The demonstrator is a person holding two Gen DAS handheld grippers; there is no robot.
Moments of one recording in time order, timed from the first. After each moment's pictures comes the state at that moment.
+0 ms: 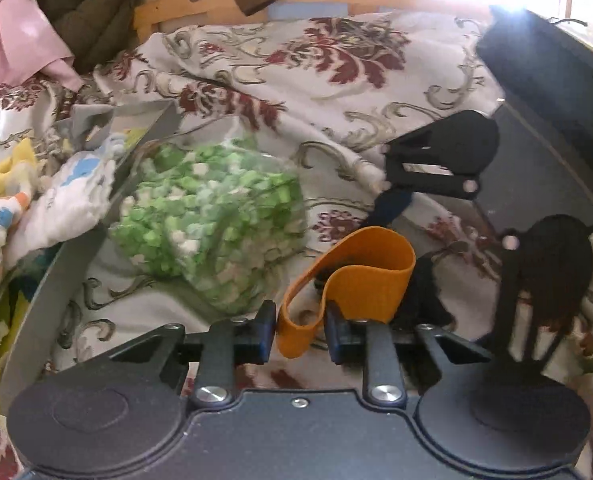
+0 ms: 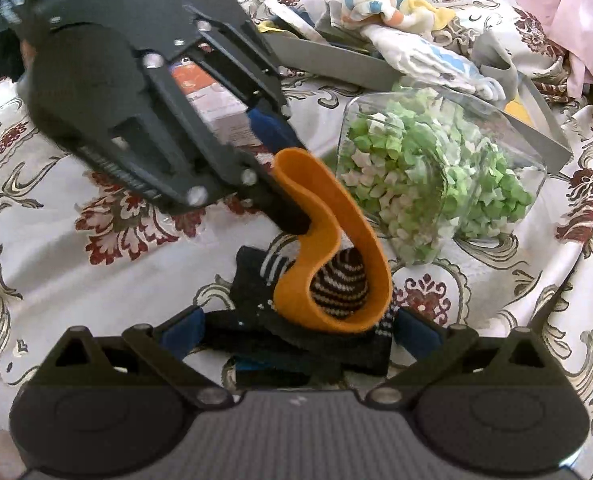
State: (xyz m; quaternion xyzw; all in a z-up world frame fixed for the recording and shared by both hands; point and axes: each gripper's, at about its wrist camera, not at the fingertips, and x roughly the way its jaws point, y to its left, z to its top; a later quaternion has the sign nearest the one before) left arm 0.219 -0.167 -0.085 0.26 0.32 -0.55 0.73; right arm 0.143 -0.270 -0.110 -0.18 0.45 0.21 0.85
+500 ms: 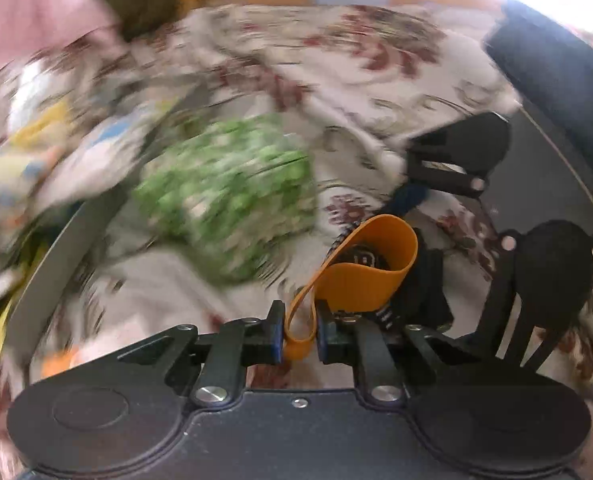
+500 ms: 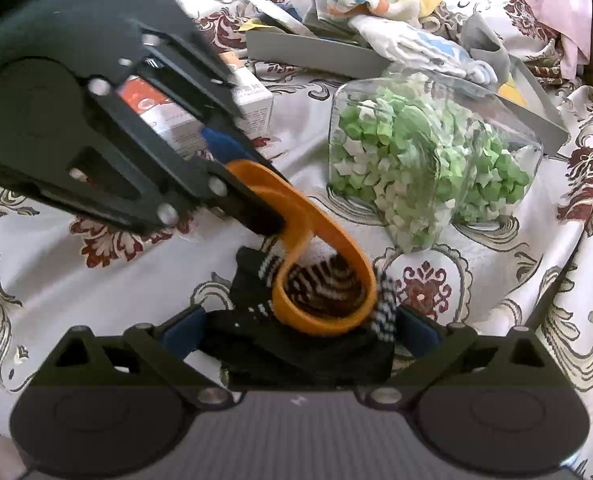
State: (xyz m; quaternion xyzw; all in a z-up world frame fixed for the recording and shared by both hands) left arm 0.203 -0.160 -0.083 0.23 0.36 -0.46 0.78; right arm 0.143 -0.275 -0.112 -0.15 0.46 0.20 0.85
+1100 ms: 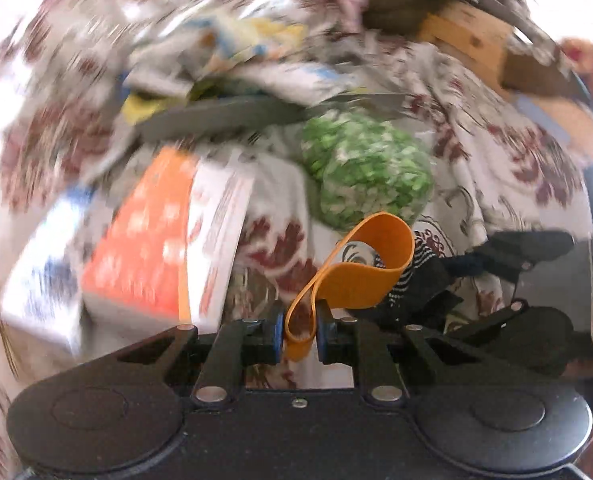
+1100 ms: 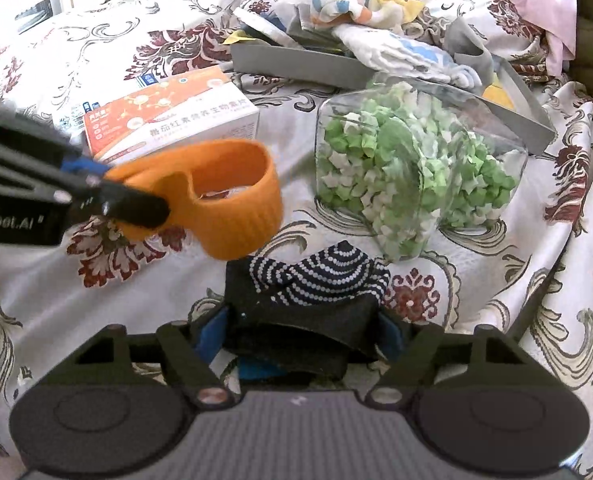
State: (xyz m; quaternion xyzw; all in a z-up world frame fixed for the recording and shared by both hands) left arm 0.150 -0.109 -0.080 -0.05 0.44 -0.21 0.87; right arm 0.147 -0.275 -0.107 -0.13 0.46 0.18 0.86
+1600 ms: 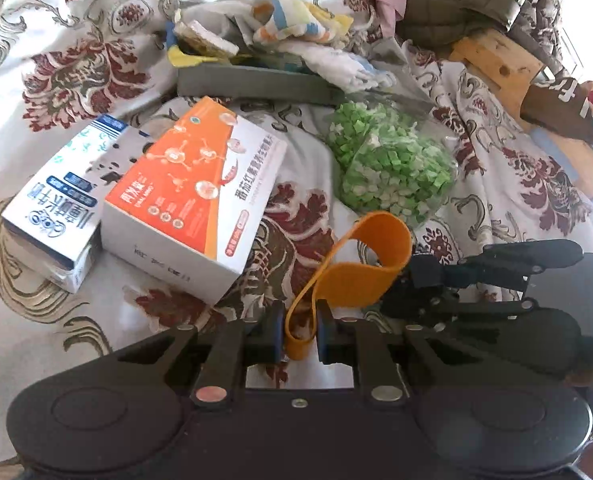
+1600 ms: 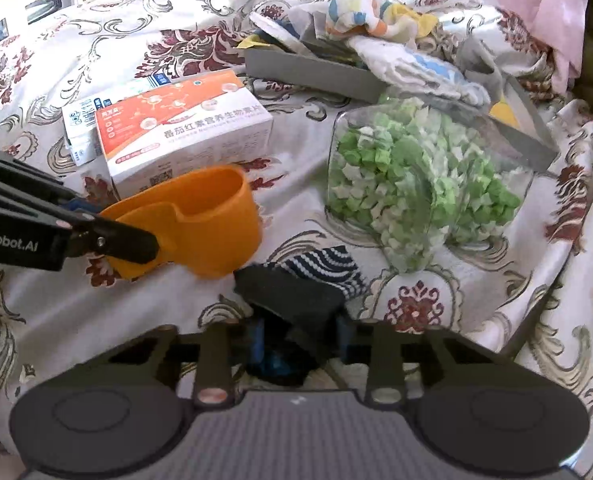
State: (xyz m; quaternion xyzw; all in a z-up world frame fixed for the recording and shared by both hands) left arm 0.138 -0.089 -0.093 -0.11 0.45 -0.19 0.87; right arm 0.139 -0.265 -0.103 -0.17 0.43 0.19 0.86
